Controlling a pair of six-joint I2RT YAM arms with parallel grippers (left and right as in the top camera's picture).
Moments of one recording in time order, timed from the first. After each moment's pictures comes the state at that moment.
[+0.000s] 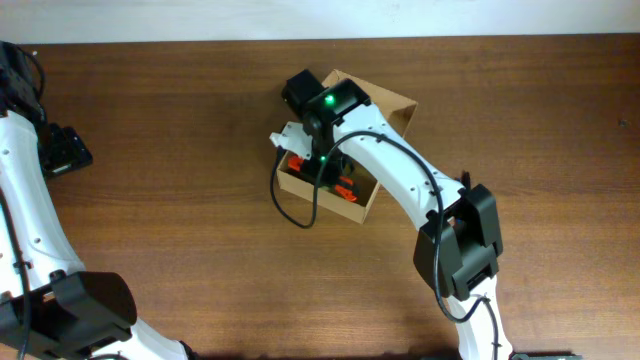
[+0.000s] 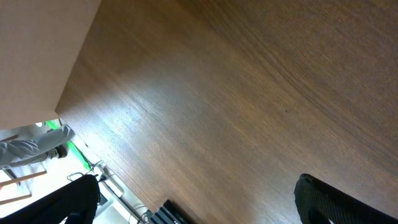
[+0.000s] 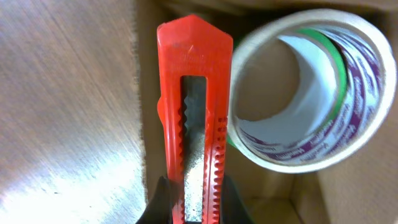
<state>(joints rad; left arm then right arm) 0.40 1.83 2.04 -1.61 -0.40 -0.20 0.61 2.21 2.06 -1.33 -0.04 -0.51</state>
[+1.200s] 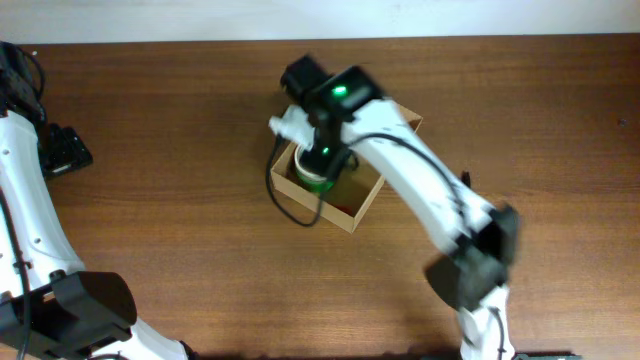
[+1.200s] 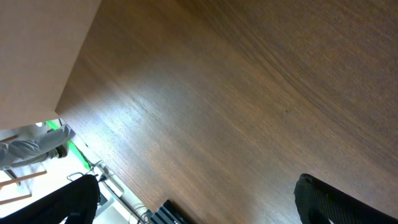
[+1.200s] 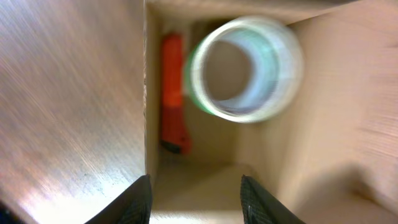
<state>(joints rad) 0.40 1.83 2.04 -1.61 -0.40 -0.20 0.63 2.10 2.21 -1.47 0.00 -0.42</state>
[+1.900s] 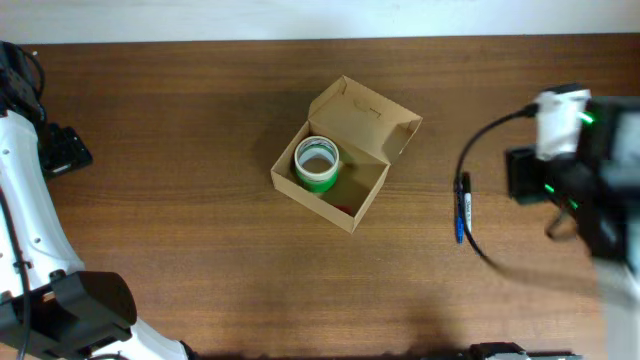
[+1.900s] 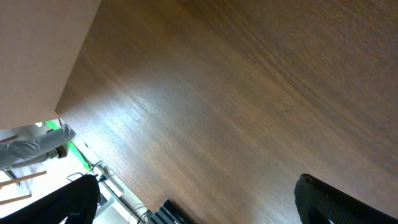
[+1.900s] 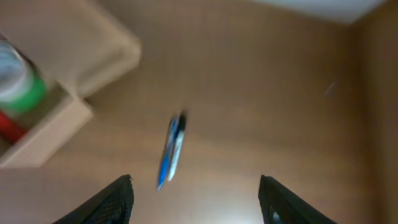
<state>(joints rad) 0.40 1.83 2.04 -1.61 -0.40 -0.20 0.00 1.22 1.61 -1.28 0.11 -0.18</state>
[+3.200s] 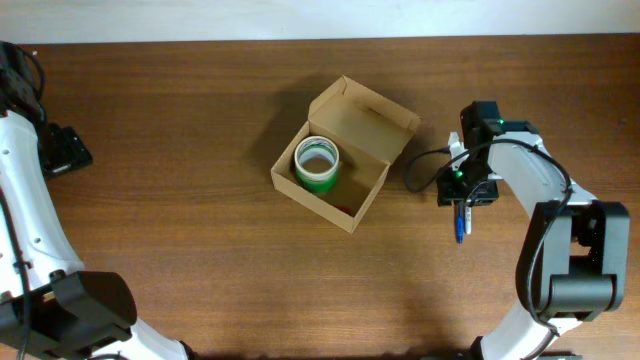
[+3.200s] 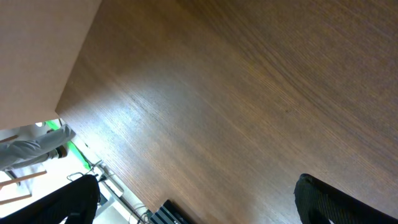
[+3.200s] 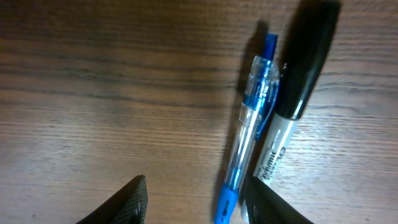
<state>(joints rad) 0.40 1.83 2.04 -1.61 -0.40 -0.20 -0.02 1.89 1.27 -0.99 -0.05 -0.02</state>
